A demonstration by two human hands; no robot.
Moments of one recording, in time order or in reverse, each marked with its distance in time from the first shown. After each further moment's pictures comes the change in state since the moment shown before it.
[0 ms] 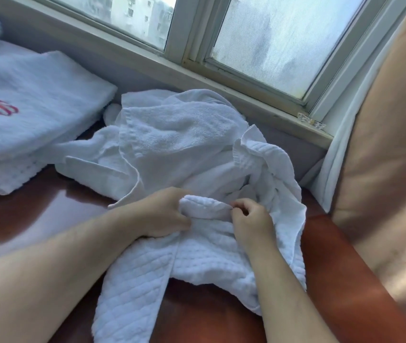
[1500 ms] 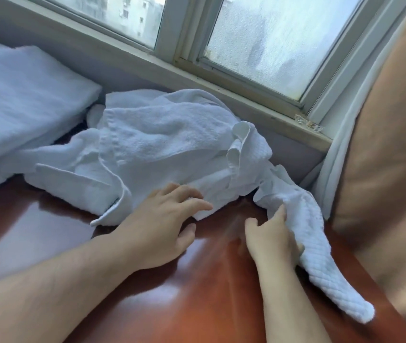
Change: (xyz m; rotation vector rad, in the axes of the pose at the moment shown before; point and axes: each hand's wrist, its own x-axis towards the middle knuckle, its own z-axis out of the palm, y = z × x) left_hand 0.013 -0.006 0.023 0.405 0.355 0.405; right_hand 0.034 0.035 -0.010 -0.472 0.286 0.262
